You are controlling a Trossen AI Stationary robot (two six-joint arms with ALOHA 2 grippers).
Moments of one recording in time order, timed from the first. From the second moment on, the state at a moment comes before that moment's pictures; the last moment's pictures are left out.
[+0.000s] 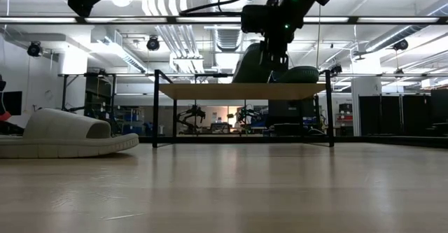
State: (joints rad) left arm 0.12 0.32 0.49 -0.03 -0.13 -0.06; right arm -0.03 1.67 1.21 -0.36 1.15 -0.51
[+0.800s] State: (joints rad) left arm 0.12 0.32 0.48 -0.05 -0.13 -0.06; right arm -0.03 1.67 1.29 -0.65 0.95 -0.25
